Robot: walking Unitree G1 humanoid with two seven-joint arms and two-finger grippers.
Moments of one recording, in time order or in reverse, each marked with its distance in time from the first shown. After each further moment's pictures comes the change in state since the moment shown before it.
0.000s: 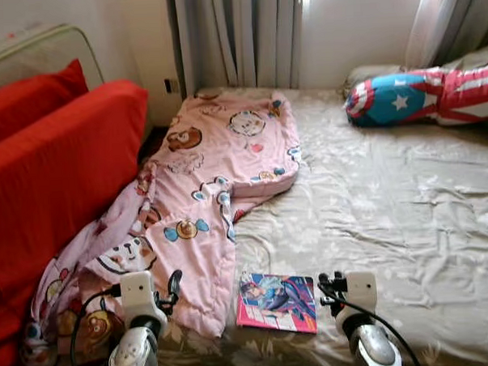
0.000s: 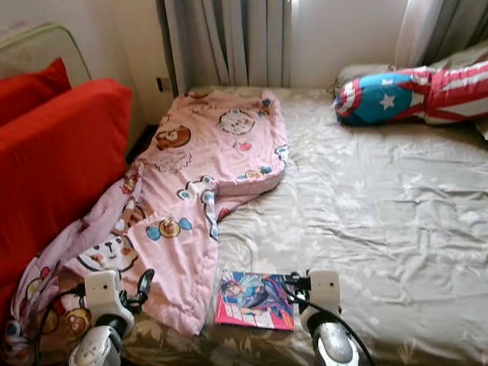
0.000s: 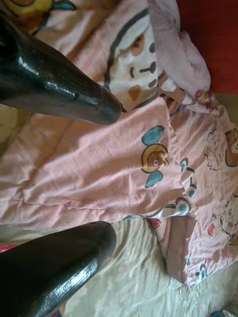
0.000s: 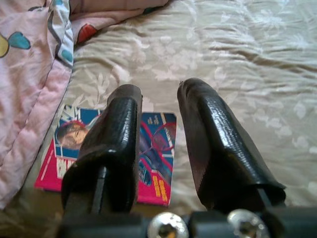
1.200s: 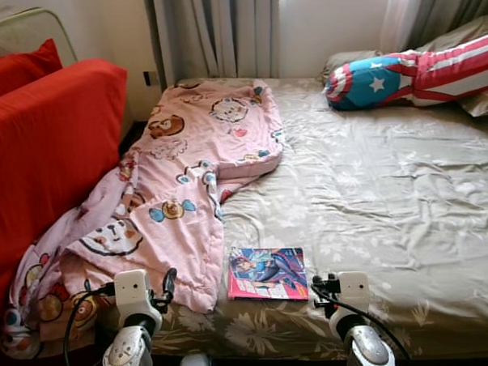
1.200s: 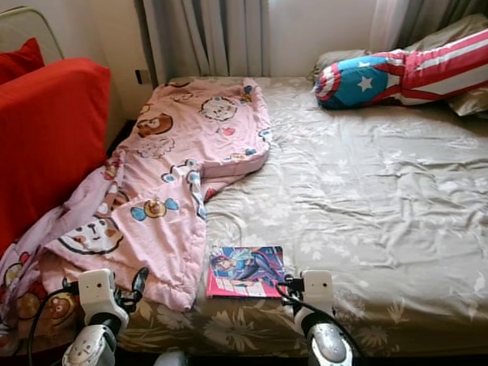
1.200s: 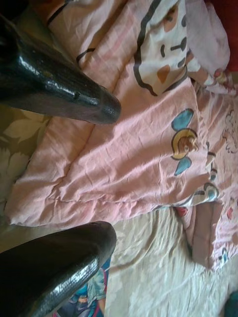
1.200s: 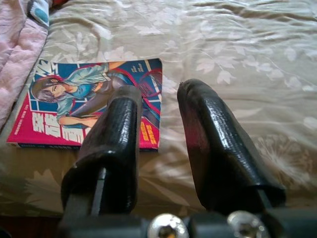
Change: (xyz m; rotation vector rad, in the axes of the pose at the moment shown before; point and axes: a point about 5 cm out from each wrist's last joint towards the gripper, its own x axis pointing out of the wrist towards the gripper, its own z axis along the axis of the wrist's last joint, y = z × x) left arm -0.001 0.004 0.008 0.015 -0.006 0.009; right arm 0.001 0.007 -0.003 -0.001 0.025 0.013
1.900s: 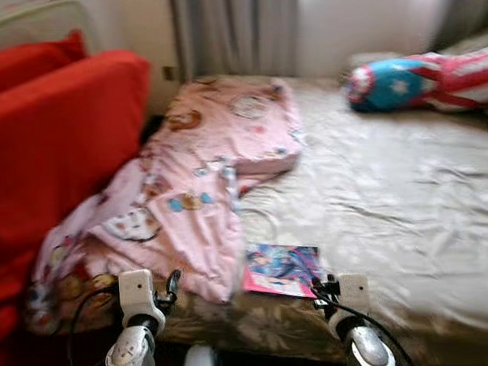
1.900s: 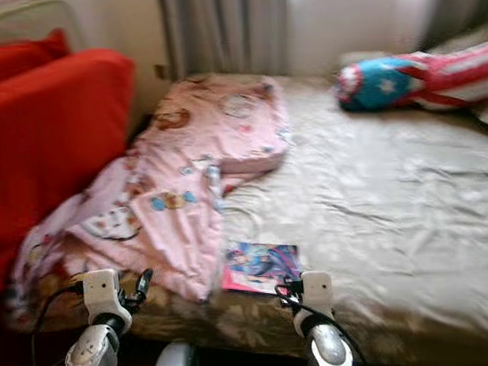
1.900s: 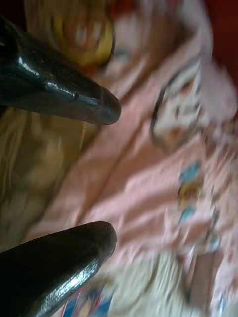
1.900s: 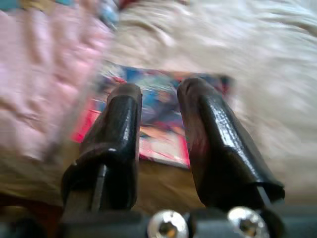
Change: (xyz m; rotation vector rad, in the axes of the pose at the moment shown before) left arm -0.002 0.005 -0.002 0.011 0.021 0.009; right arm 0.002 0.013 0.002 -0.005 -0.023 0.058
